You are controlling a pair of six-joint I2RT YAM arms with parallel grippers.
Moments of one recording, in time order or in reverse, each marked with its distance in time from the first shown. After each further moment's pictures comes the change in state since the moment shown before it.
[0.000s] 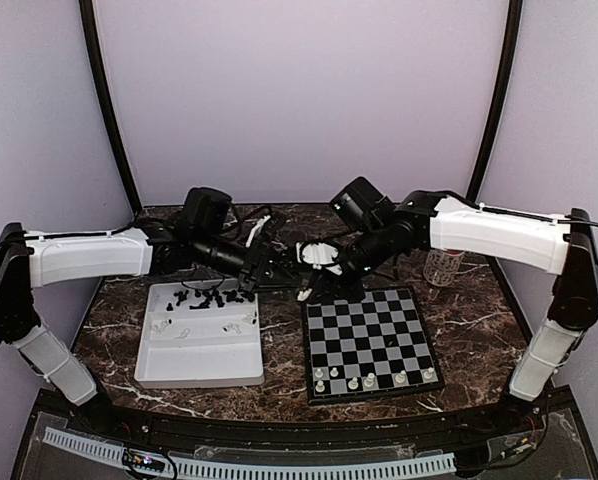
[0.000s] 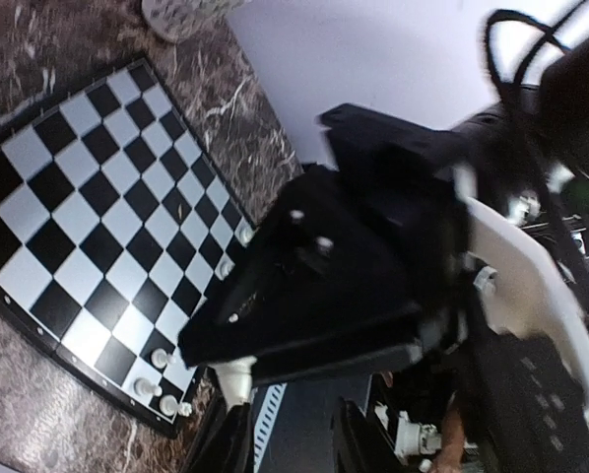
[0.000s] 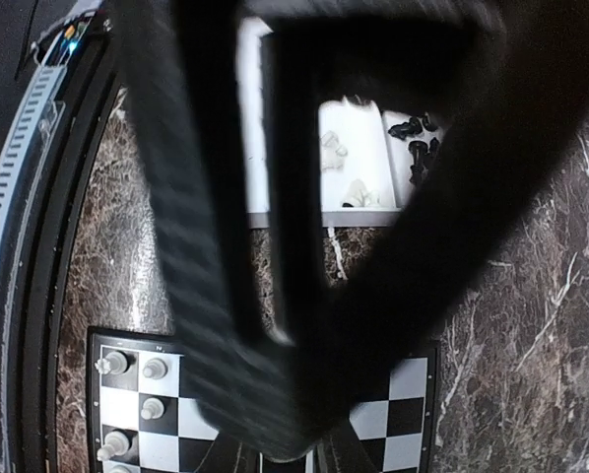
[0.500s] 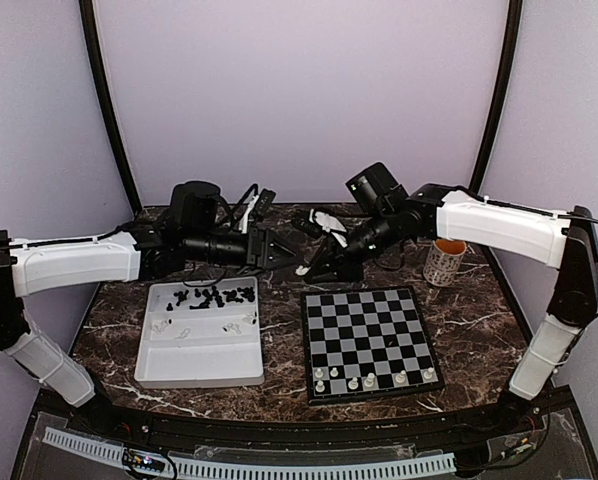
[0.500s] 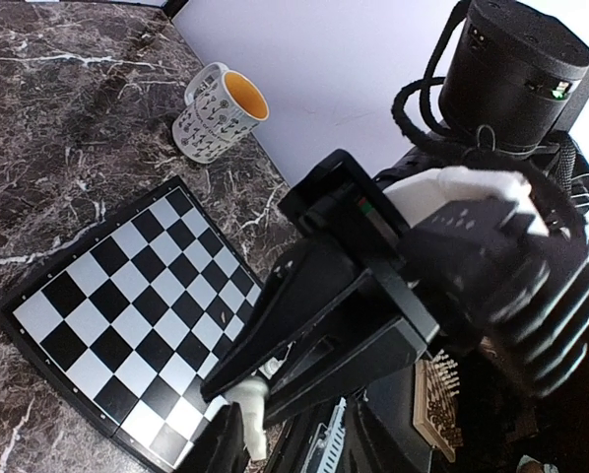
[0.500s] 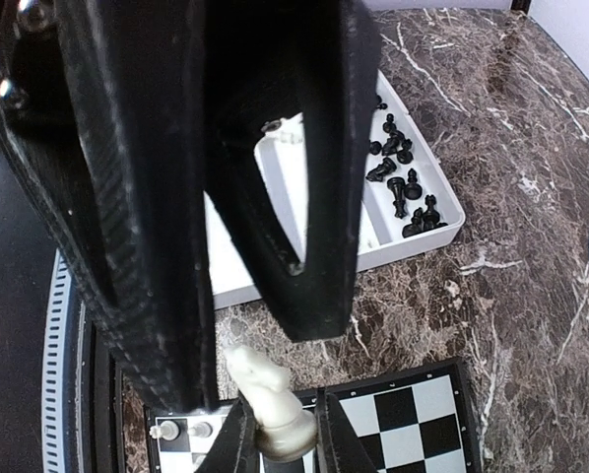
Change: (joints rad) left arm -0.034 -0.114 -0.046 0.162 -0.309 0.023; right arm -0.123 0.000 -0.013 0.133 -0.244 0.302
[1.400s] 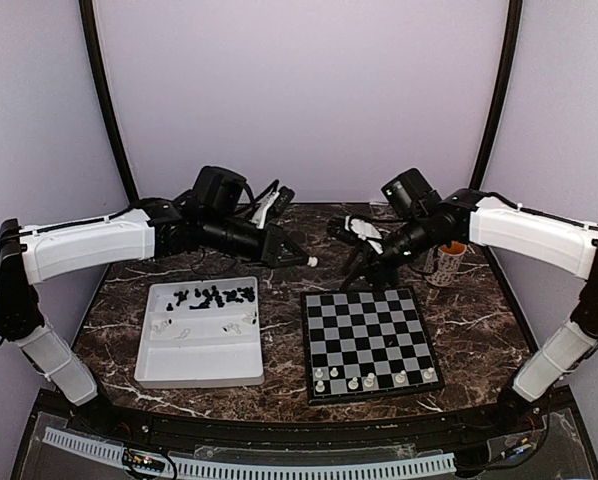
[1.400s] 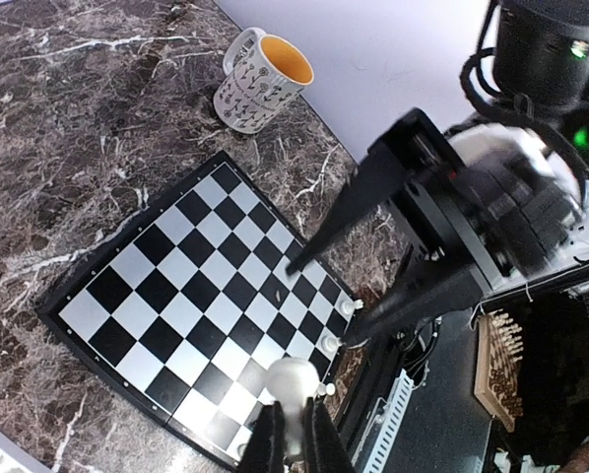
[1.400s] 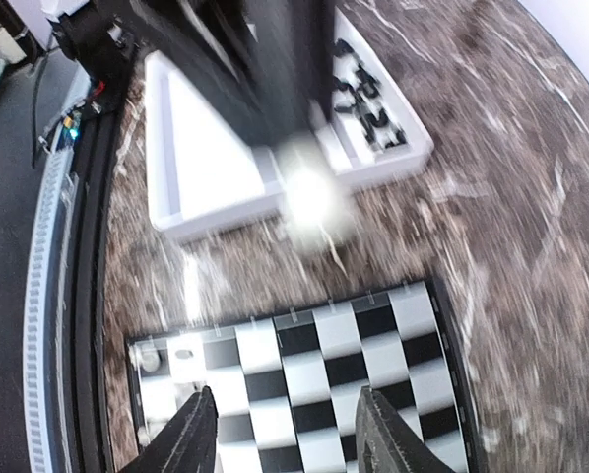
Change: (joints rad) left arm -0.029 0.108 0.214 -0.304 -0.075 0.173; right arm -0.088 -0.140 -0.148 -0.059 0.029 -0.096
